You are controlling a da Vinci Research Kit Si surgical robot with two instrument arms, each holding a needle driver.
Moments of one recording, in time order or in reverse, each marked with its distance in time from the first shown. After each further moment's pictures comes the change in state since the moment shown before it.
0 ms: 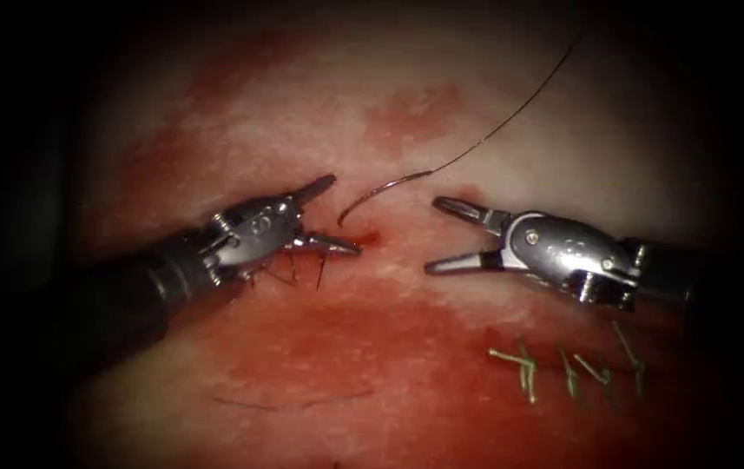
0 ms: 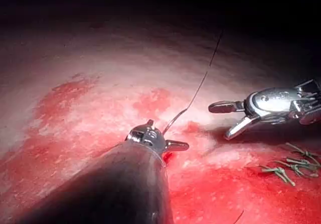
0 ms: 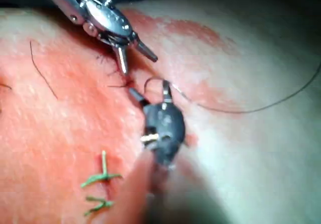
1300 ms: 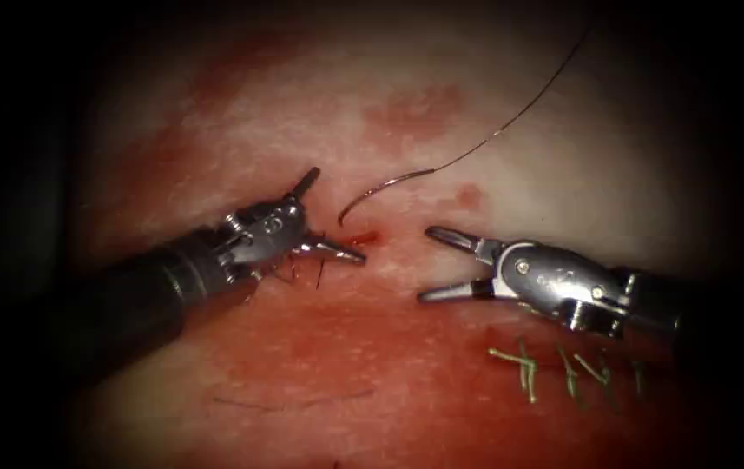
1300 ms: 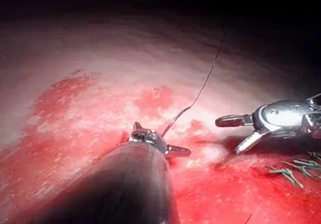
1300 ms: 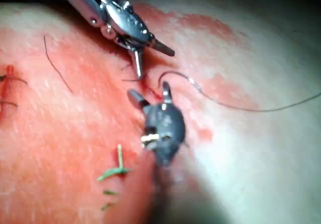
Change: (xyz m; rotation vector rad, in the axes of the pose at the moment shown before) right arm -0.002 -0.002 0.000 -0.027 0.004 0.010; left arm -0.002 -0.001 0.001 0.139 -0.105 -0.124
